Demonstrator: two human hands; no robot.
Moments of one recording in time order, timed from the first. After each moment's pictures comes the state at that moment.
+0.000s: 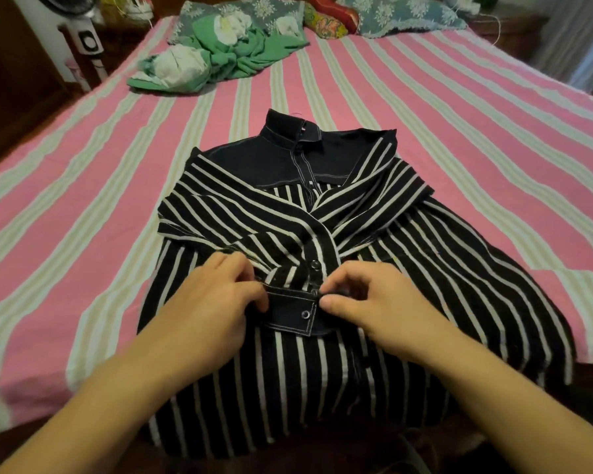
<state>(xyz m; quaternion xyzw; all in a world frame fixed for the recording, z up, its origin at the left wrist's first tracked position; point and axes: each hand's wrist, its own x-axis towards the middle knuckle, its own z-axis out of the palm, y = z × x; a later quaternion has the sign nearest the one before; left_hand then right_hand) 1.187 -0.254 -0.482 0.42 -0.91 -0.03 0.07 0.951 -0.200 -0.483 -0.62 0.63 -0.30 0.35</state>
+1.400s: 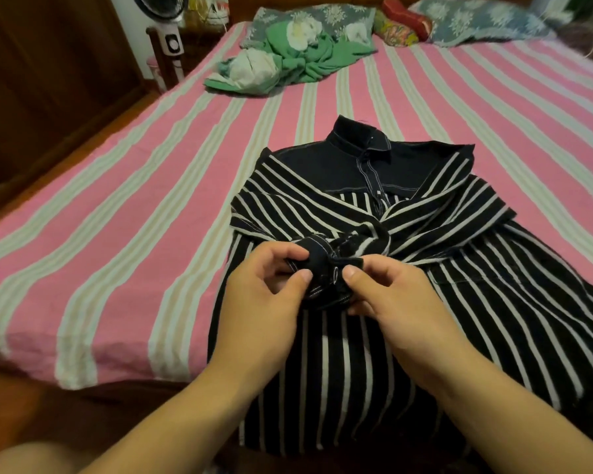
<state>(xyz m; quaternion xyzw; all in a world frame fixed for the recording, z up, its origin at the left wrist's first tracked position) 1.187 -0.228 -0.476 0.53 -0.55 -0.40 0.51 1.027 -0.221 -0.473 -0.47 0.56 -0.45 0.52</state>
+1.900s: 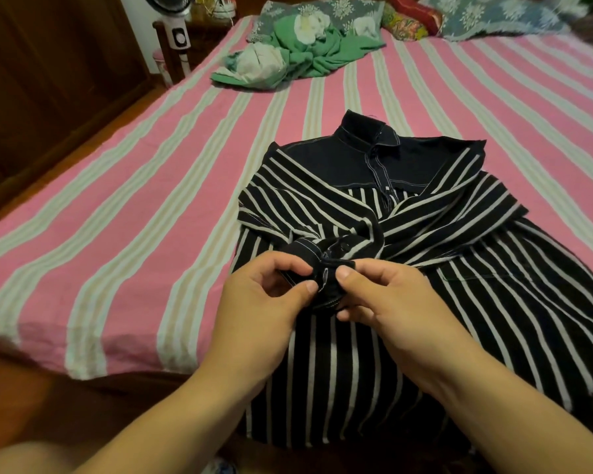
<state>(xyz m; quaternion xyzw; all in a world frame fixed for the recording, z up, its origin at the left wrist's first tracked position) 1.198 -0.219 -0.474 0.53 -0.51 -0.46 0.49 1.037 -0.218 -0.472 -0.44 0.52 -0.44 0.59</state>
